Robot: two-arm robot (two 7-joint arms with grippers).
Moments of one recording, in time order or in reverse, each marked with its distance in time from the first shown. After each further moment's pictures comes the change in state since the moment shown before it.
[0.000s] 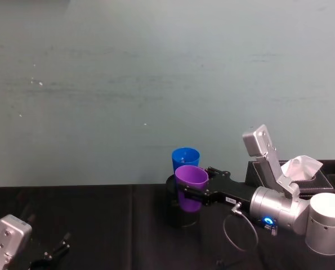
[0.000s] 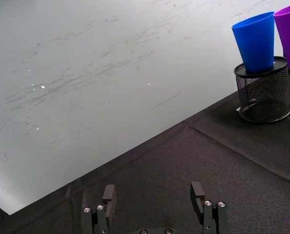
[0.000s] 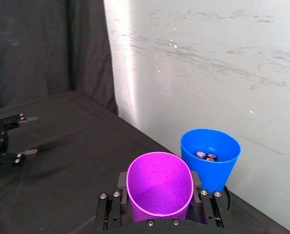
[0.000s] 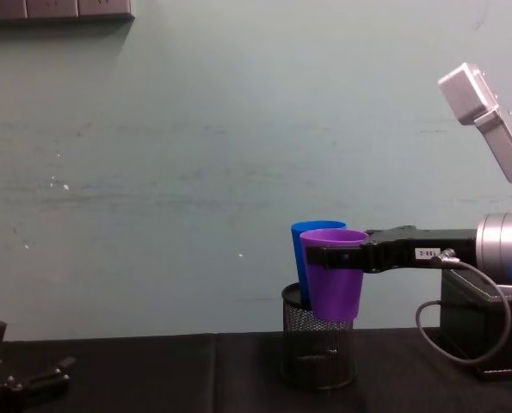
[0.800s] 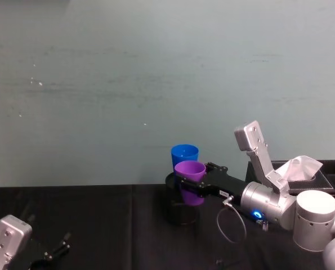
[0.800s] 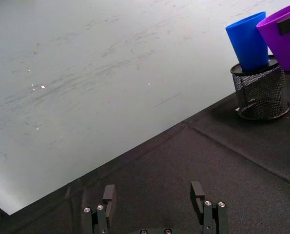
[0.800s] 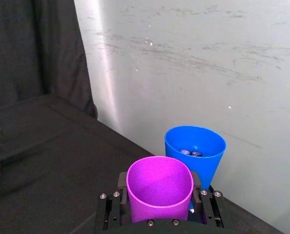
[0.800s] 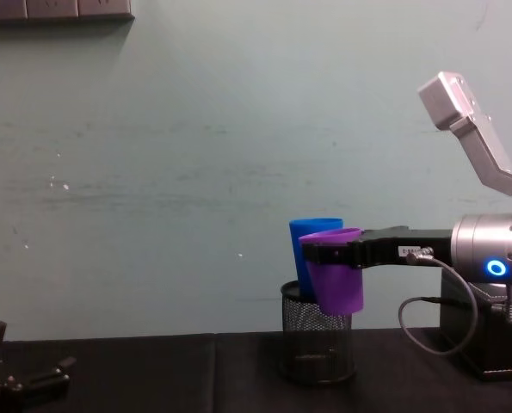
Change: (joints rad) left arm 0.000 0.000 0.000 0.000 0.000 0.000 0.000; right arm 0.024 -0.076 0.043 0.075 -0.061 0.010 -0.091
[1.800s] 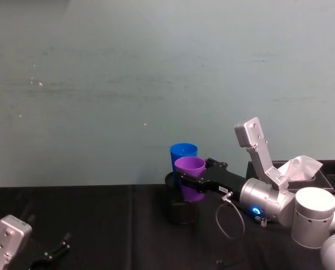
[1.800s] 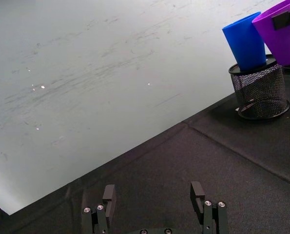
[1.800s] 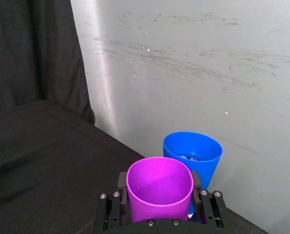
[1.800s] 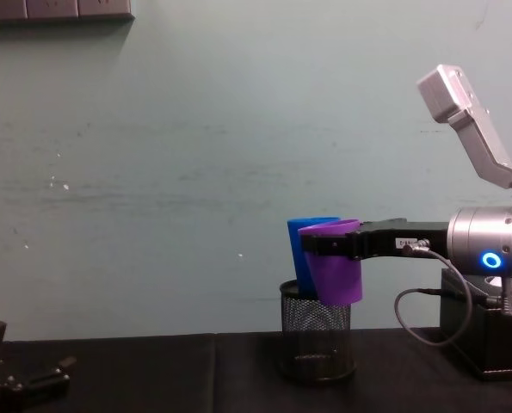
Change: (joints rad) left arm 0.000 0.000 0.000 0.000 0.000 0.000 0.000; right arm 0.010 -0.026 0.039 0.022 -0.034 -0.010 0.006
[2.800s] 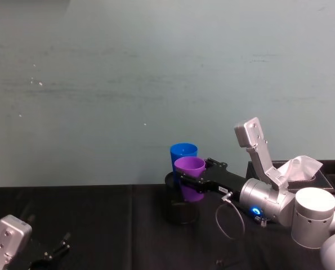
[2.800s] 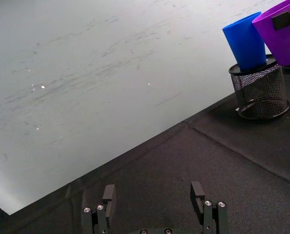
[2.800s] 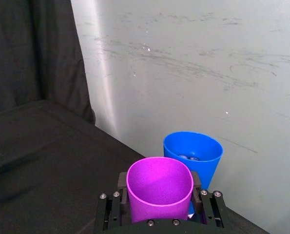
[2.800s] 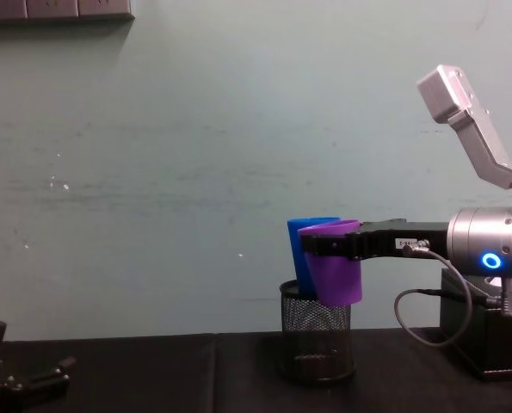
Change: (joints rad) left arm 0.000 0.000 0.000 0.000 0.000 0.000 0.000; right arm -0.001 0.001 -0.001 -0.001 0.002 0.000 0.000
